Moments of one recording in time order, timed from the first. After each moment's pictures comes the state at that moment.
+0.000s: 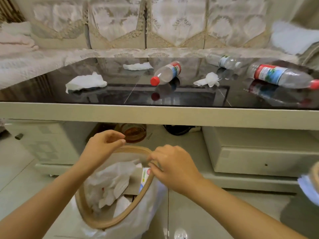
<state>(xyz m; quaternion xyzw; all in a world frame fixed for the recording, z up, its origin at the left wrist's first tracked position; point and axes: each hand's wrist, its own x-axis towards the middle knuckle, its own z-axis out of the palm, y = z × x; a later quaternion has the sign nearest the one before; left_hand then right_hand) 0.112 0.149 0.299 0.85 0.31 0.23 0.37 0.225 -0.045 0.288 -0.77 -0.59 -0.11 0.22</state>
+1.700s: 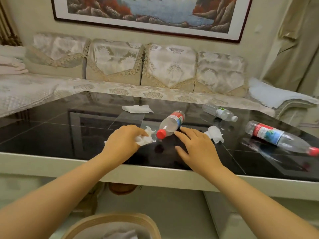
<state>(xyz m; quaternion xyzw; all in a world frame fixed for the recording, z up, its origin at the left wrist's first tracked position) 0.236 0.222 0.410 0.94 0.19 0.24 0.13 0.377 0.036 0.388 -0.81 -0.48 -0.31 0.11</state>
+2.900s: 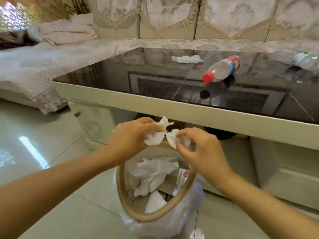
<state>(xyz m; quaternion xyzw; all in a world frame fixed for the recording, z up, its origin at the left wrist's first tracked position) 0.086 0.170 0.325 0.96 0.15 0.22 0.02 0.236 0.010 0.308 -0.70 -0.58 -0.05 0.42</state>
